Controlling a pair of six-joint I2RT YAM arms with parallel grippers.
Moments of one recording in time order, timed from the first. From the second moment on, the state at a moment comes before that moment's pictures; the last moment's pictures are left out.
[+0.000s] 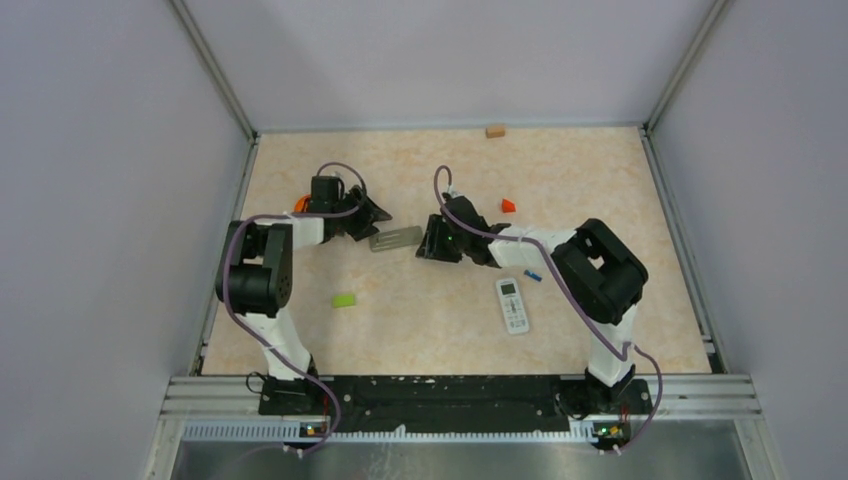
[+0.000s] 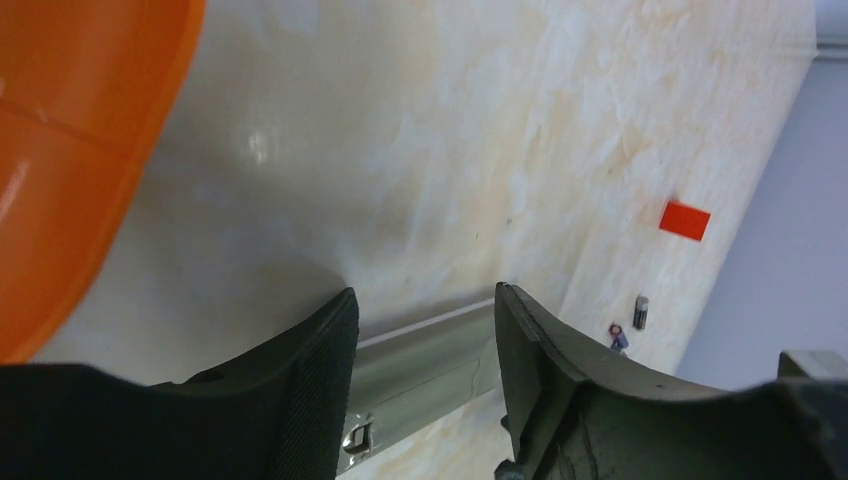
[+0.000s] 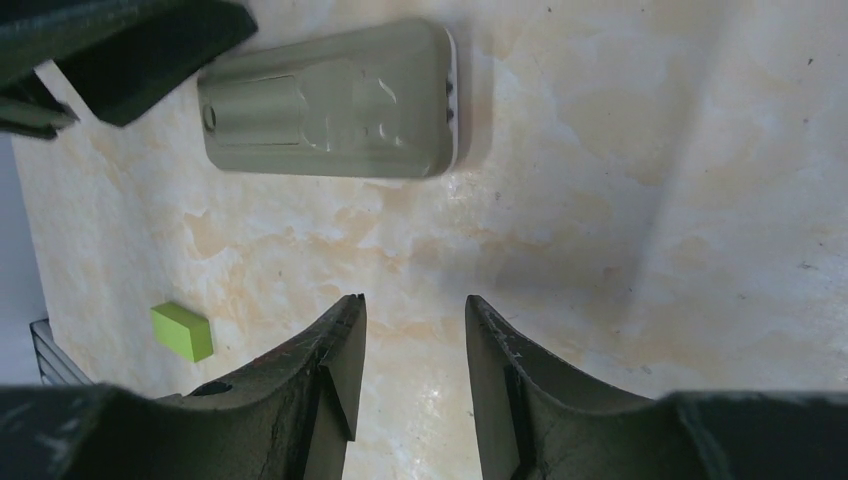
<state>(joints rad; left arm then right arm) -0.10 1.87 1.02 0.07 0.40 -0.81 0.76 1.92 1.13 0.06 -0.08 0.78</state>
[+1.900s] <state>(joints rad) -0.02 1.07 0.59 -0.17 0.14 -0.86 0.93 2.13 1.47 -0.11 0.21 0.13</state>
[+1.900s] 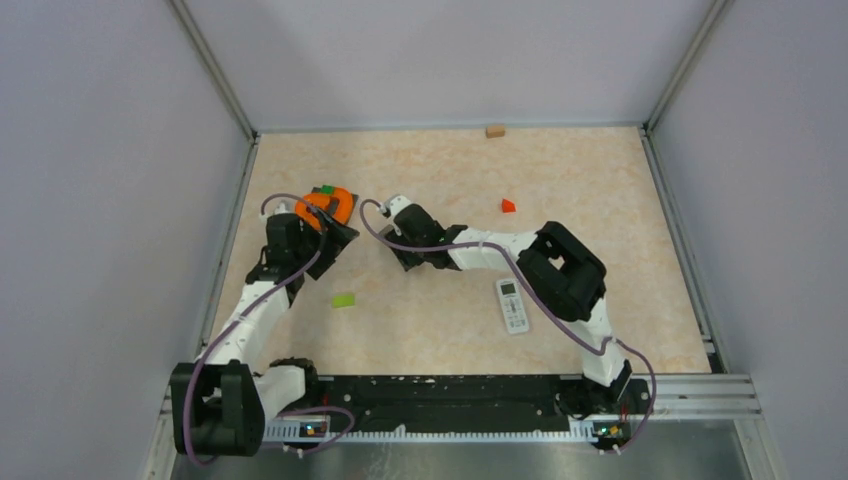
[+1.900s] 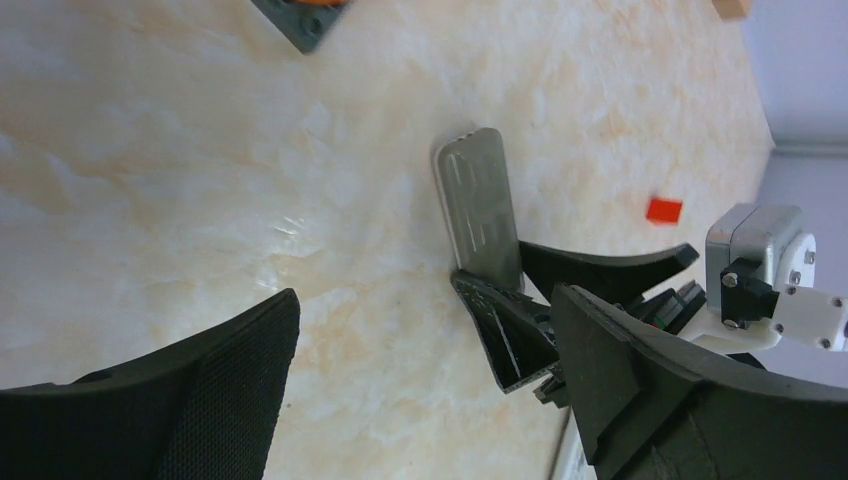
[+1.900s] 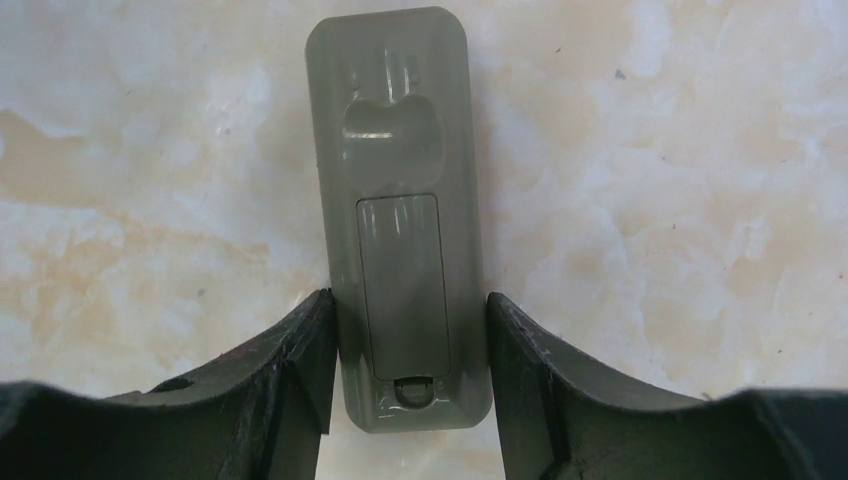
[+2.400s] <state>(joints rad) -0.02 1.27 0.70 -0.19 0.69 -0.74 0.89 1.77 1.18 -0.06 -0.16 0.06</state>
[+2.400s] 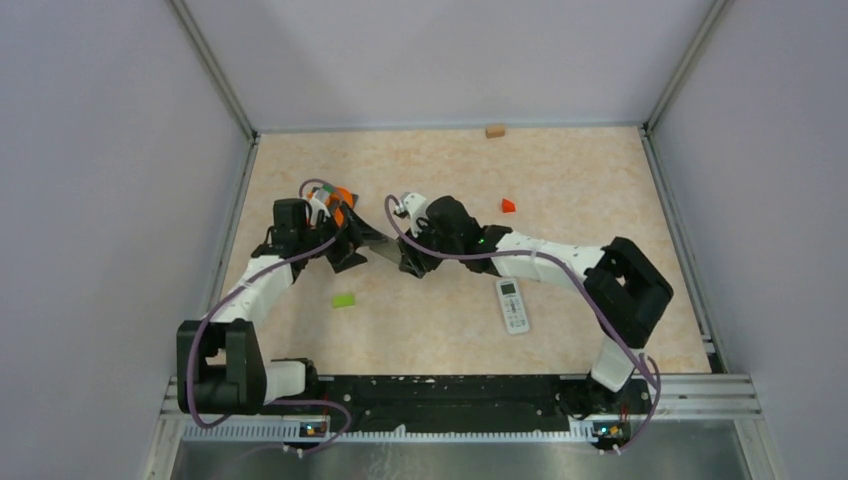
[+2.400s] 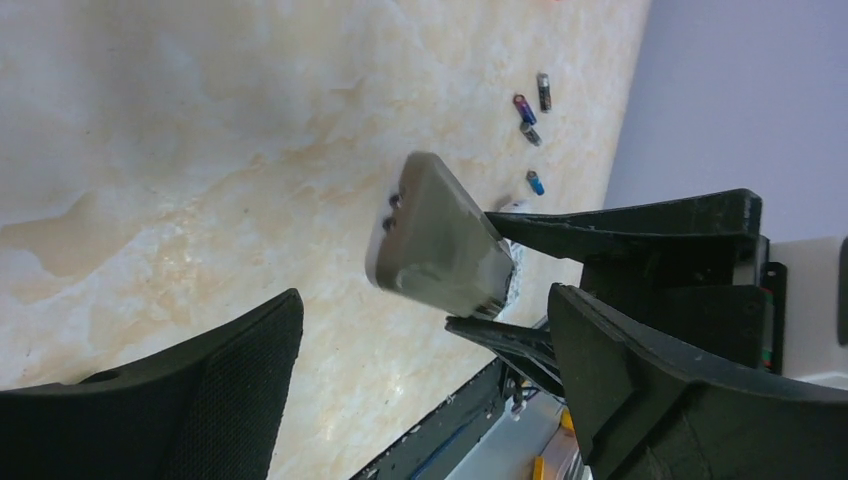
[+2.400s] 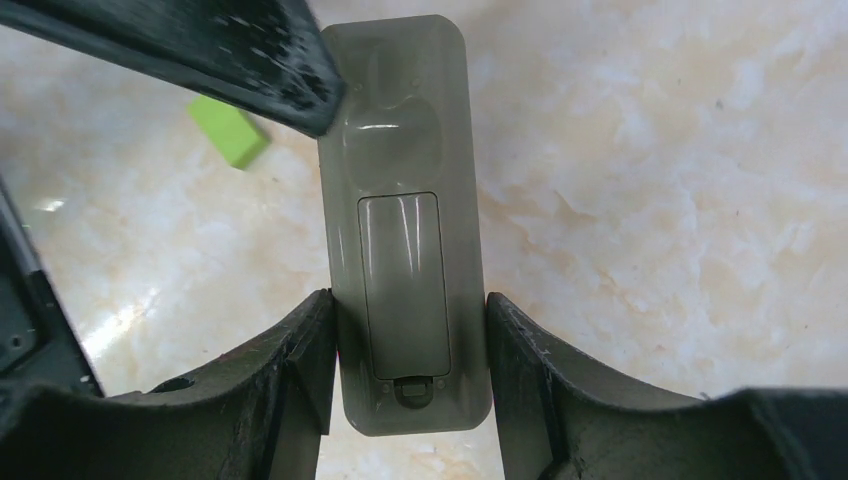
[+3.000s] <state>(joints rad) -0.01 1.25 0.77 -0.27 0.97 -0.68 0.89 1.65 1.14 -0.02 -0.34 0.03</state>
